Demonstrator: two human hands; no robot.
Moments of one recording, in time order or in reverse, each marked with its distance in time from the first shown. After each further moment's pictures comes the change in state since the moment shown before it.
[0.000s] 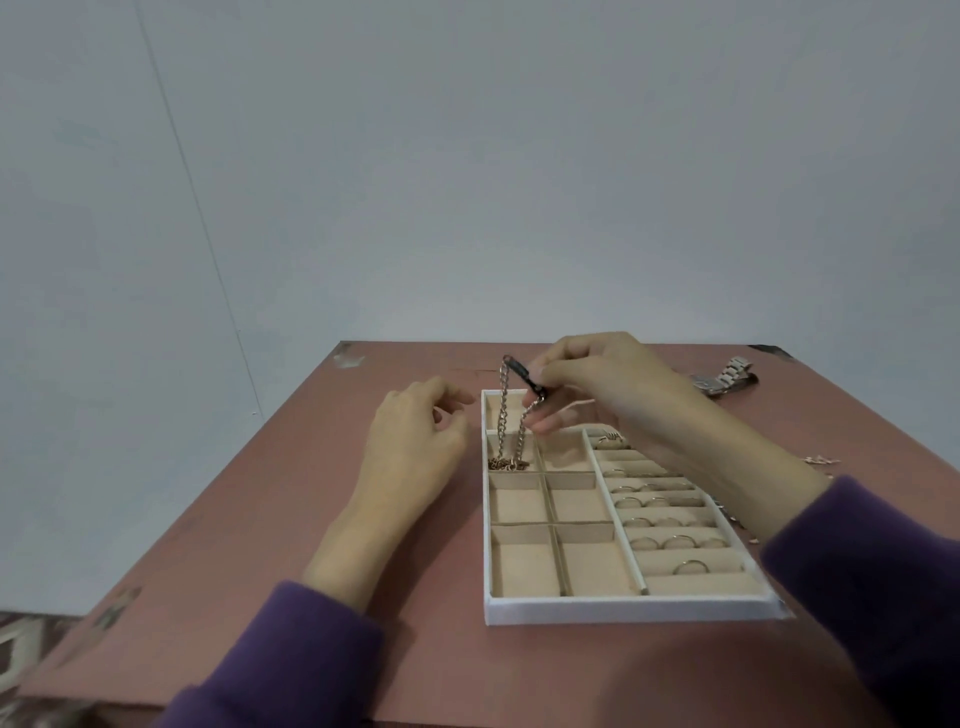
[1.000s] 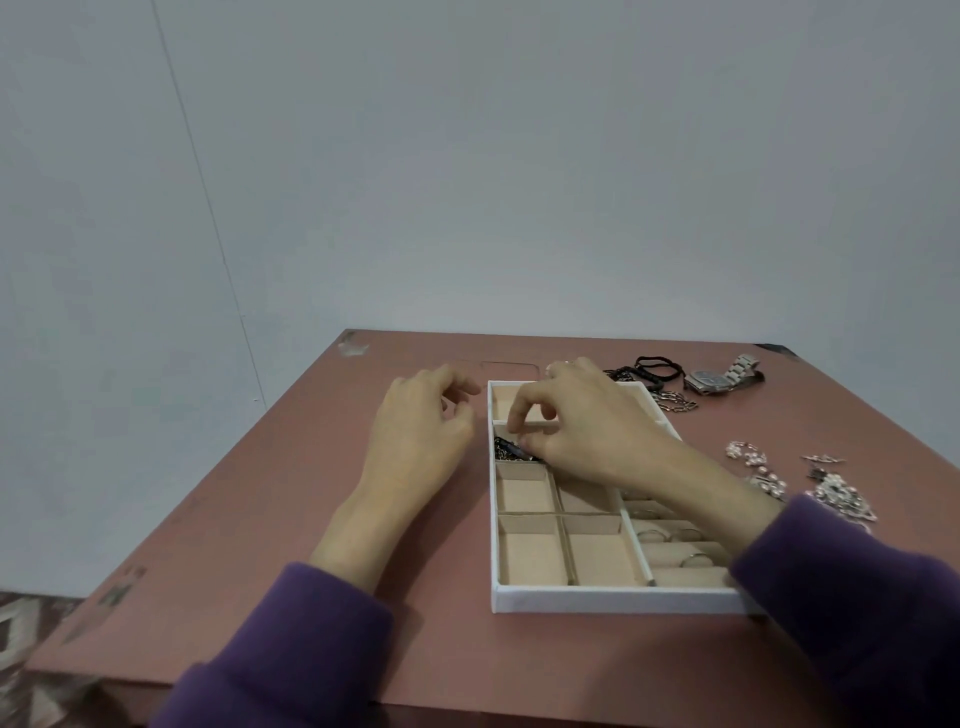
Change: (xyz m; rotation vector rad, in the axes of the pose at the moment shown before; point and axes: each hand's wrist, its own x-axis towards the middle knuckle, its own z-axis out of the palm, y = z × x) left_hand 0.001 -0.004 0.000 0.025 -0.022 0.007; right_hand 0.001 0.029 0.019 -1.118 0.011 -0.282
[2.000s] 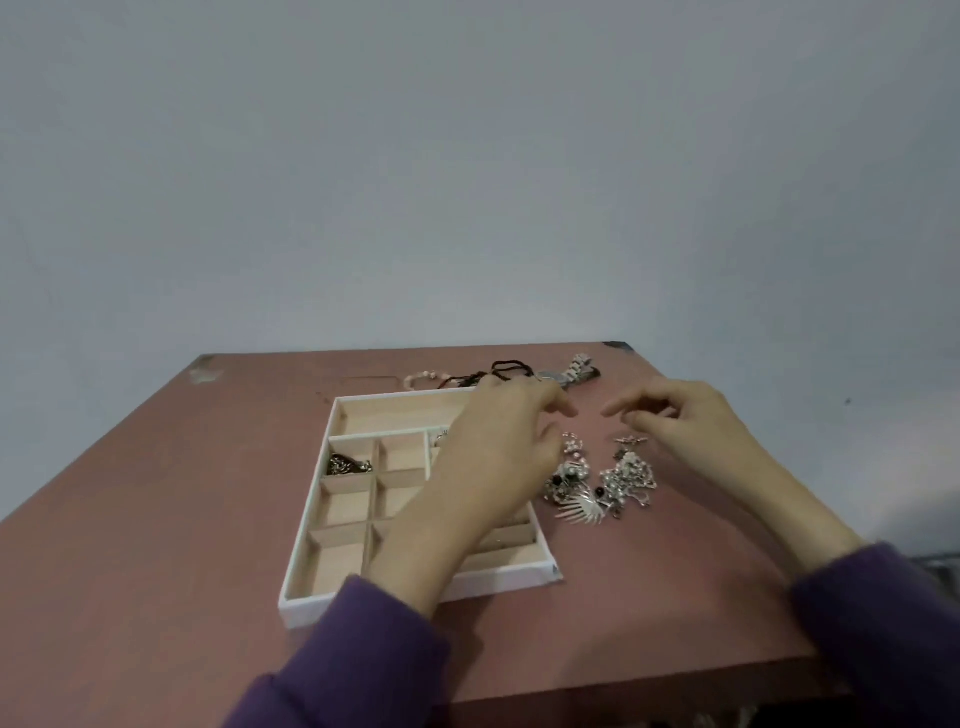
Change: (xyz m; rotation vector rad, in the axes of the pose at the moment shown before) left_hand -0.029 0.132 0.093 0.031 -0.304 0.452; right_hand -0.112 0.155 -0.060 0.529 0.314 0.377
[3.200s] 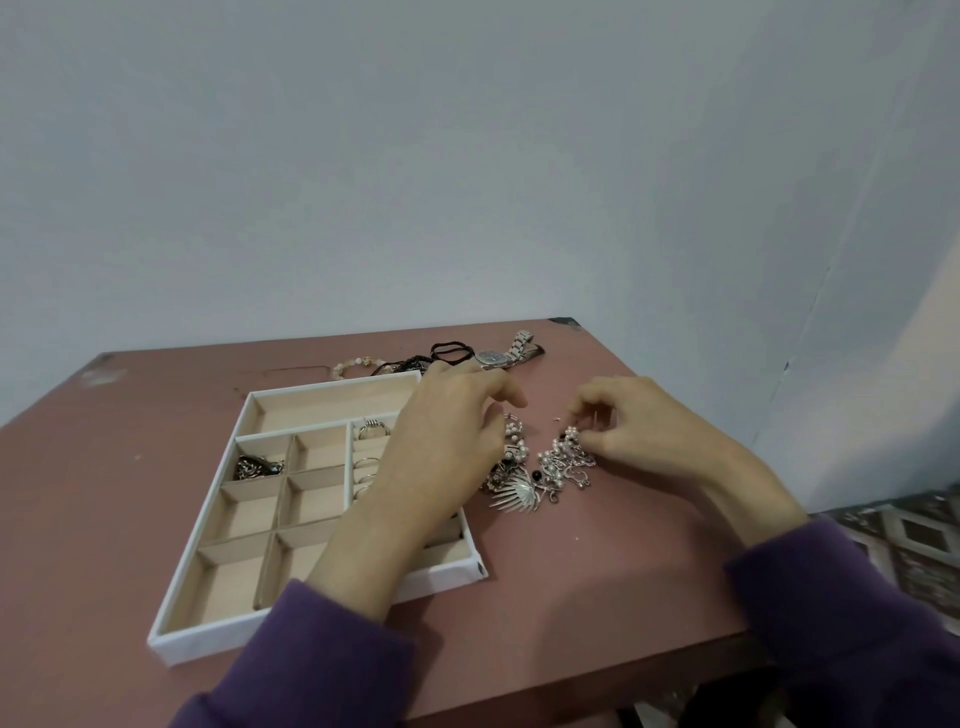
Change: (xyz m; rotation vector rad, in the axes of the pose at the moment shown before) left_hand 0.012 -0.002 0.029 0.005 0.075 0.029; right_hand 0.005 0.023 -0.010 -0.415 -0.220 -0.090
